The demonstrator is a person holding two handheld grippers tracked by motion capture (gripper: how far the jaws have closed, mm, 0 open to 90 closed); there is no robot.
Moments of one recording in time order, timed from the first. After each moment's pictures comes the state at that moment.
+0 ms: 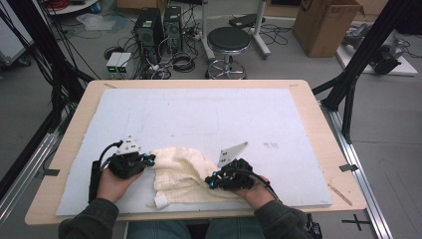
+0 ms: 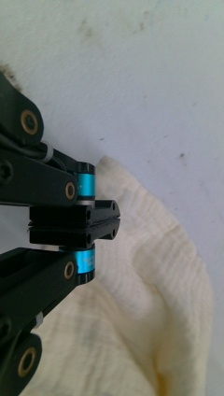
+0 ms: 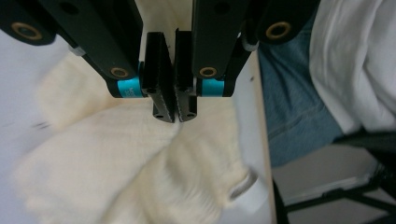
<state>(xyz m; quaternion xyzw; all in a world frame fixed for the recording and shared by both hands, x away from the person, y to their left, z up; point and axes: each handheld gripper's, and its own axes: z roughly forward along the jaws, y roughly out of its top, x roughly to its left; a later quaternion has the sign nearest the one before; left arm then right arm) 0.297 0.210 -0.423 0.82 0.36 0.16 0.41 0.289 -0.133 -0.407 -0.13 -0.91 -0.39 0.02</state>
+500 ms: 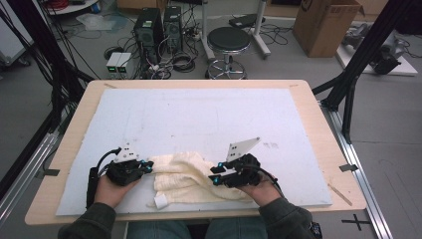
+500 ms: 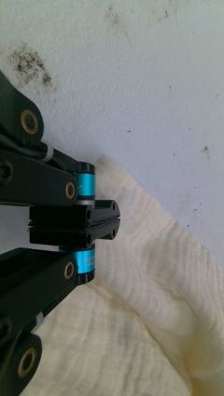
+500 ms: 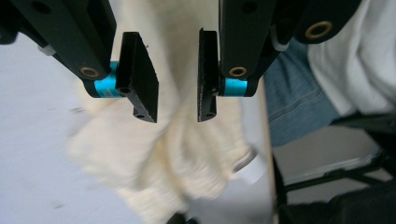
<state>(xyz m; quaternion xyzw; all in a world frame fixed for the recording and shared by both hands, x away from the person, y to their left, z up) 0.290 0.214 -0.432 0.83 0.36 0.16 0.40 0.301 -0.155 -0.381 -0.15 -0.89 -0.44 0.00</state>
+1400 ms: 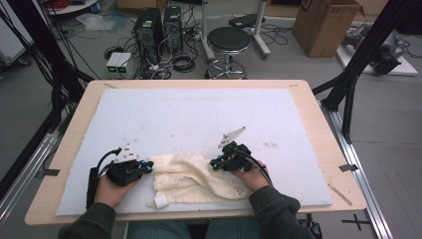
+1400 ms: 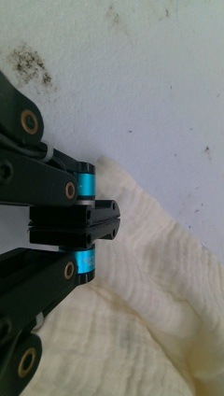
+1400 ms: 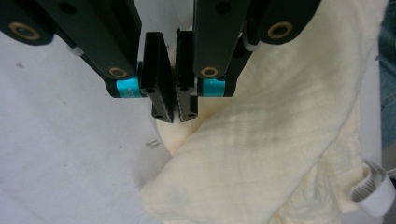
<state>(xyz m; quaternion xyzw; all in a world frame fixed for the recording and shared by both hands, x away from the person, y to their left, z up) 0.290 0.214 -0.433 0.82 0.36 0.16 0.41 0.354 -0.144 -0.424 -0.21 -0.91 -0.37 0.00</state>
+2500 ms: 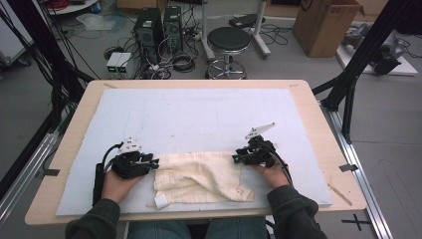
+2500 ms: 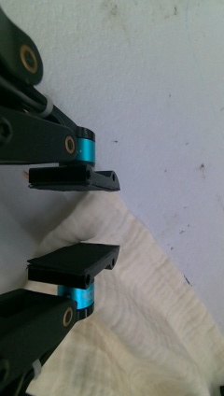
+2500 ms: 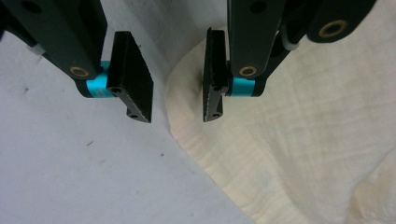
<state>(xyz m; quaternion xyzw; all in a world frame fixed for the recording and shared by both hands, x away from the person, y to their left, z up) 0.314 0.208 -0.439 0.80 0.41 0.14 0.41 0.373 -0.211 -0.434 -0.30 -0.88 -0.37 -0.03</state>
